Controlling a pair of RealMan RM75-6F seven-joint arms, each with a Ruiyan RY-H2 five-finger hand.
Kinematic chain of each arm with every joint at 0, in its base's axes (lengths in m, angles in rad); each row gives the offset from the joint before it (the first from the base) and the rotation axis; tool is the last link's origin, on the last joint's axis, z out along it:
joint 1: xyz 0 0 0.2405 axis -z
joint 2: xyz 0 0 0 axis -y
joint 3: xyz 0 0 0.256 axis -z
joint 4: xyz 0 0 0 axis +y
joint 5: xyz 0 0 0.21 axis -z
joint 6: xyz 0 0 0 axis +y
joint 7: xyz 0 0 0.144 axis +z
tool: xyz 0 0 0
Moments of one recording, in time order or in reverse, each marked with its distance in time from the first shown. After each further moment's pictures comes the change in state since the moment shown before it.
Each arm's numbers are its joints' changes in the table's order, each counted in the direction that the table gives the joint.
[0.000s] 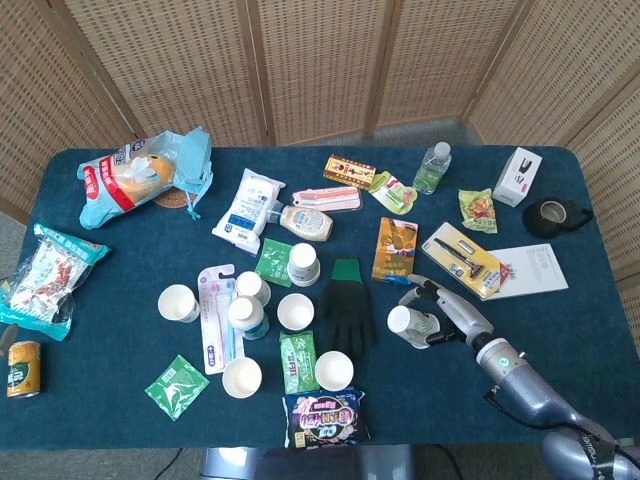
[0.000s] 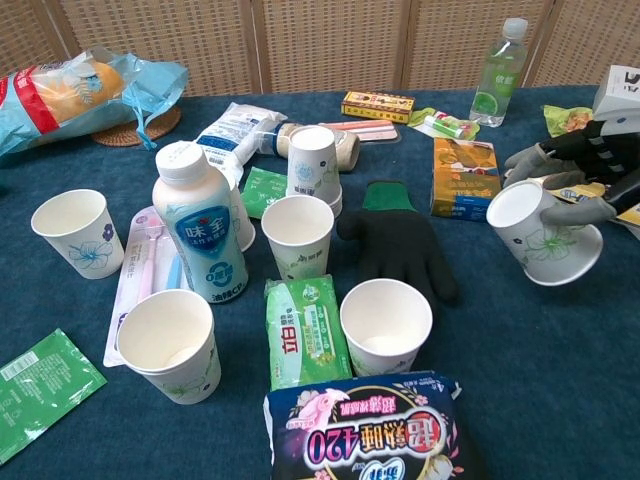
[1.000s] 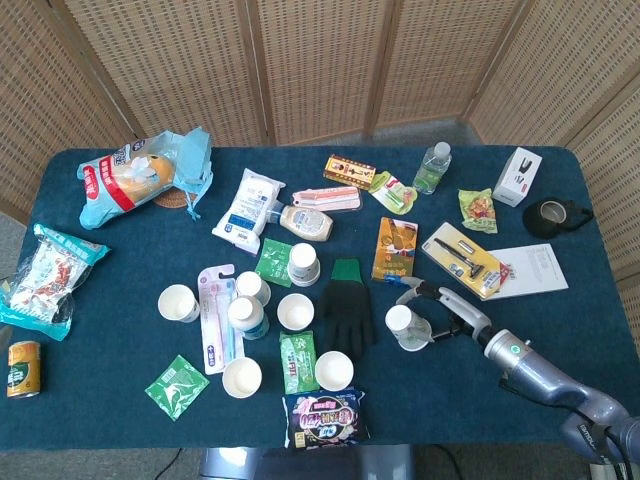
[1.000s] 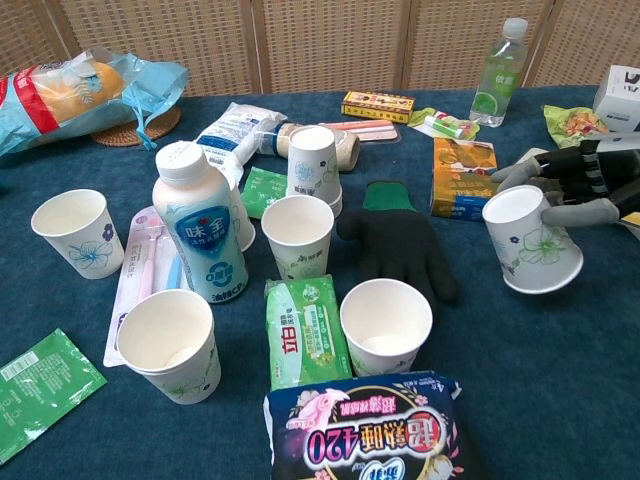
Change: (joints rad) left arm -0.018 -0.023 0.001 -0.036 -0.011 0.030 0.023; right arm -0.101 0.112 0.216 0.421 0.534 0.179 0.852
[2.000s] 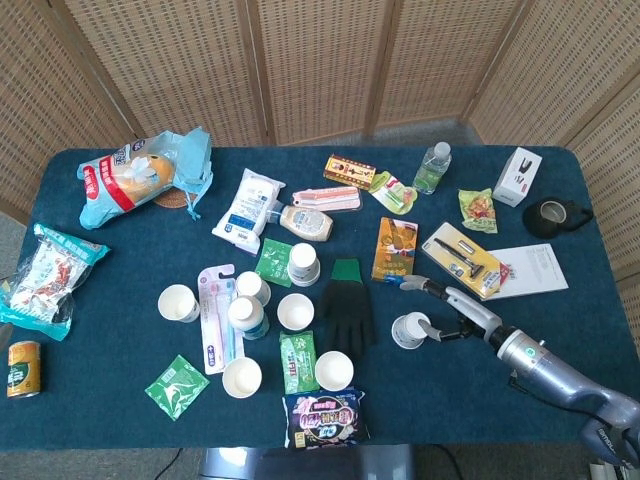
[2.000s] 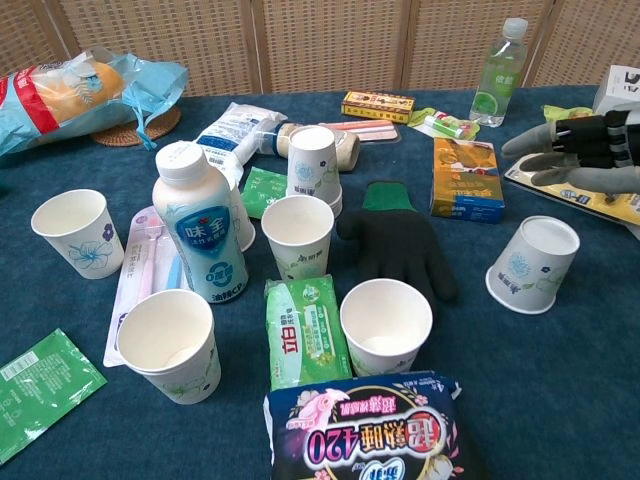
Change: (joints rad) left arm 0.006 0.008 0.009 0.006 -0.004 0.004 -0.005; right arm -0.045 -0.076 0.105 -0.033 0.001 0.153 -0.034
